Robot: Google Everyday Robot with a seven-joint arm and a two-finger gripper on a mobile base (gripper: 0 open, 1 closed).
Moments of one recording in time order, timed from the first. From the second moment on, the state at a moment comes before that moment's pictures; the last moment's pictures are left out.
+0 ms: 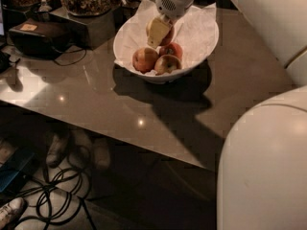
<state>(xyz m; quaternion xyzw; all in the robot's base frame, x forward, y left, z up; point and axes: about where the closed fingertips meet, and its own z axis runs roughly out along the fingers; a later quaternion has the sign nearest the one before) 0.690 -0.036 0.947 -0.50 0.83 0.03 0.22</state>
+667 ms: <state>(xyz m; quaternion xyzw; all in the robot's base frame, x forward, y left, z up) 0.673 -0.025 1.028 -0.50 0.82 0.06 0.26</state>
